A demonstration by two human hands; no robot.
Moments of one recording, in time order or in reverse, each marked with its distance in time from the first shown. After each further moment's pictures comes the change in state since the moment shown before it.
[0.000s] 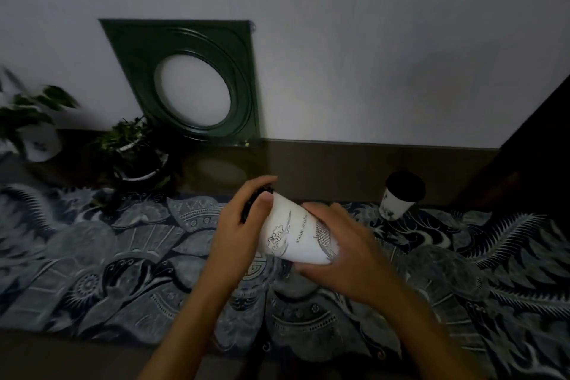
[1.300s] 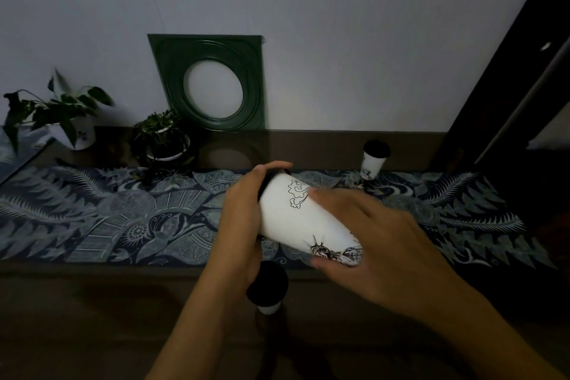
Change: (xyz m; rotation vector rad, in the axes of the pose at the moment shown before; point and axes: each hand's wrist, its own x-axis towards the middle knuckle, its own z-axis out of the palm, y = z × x) left_hand -0.207 0.109 -0.062 -0.411 0.043 -0.193; right_hand -0.201 -0.195 -0.032 -0.438 0.151 -0.235
